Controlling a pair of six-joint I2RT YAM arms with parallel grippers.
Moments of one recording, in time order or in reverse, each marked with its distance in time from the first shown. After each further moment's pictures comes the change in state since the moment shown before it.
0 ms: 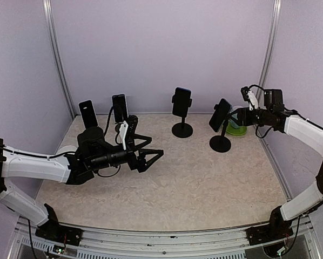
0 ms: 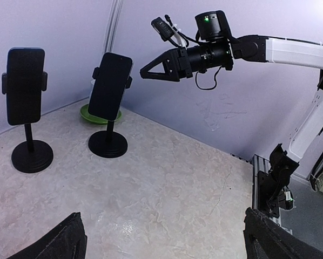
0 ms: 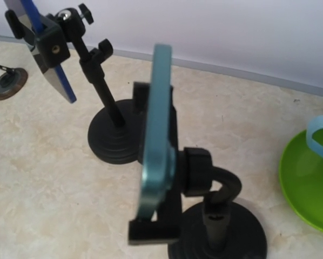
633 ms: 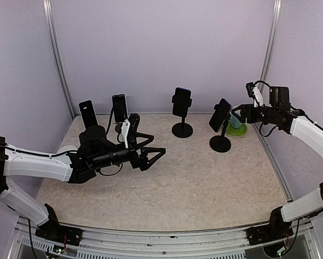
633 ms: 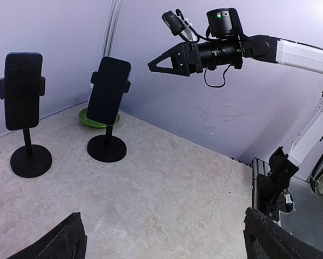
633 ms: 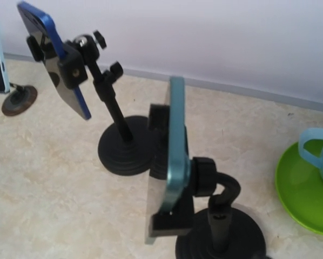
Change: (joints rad) left arm -0.004 0.015 0.013 0.014 -0.004 0.000; right arm 0.000 -0.087 0.000 -0.033 0.007 0.031
